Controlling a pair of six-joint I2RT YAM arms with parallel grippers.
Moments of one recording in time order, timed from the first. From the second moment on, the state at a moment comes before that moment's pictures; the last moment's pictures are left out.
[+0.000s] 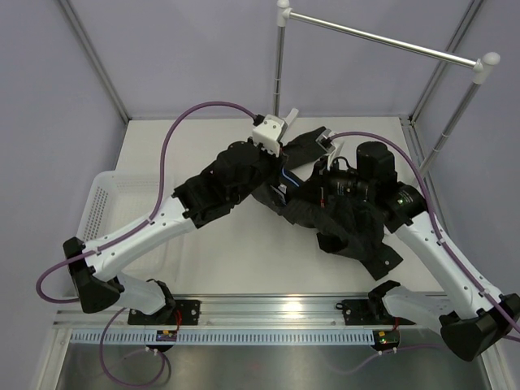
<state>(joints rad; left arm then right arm) -0.98 1.38 1.45 -0.28 -0.32 -0.18 0.51 1.07 1.15 -0.45 -0.63 0.22</state>
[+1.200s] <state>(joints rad) -0.99 1.54 1.53 -0.19 -0.70 -0.24 0.51 0.92 0.96 -0.42 -0.25 0.56</state>
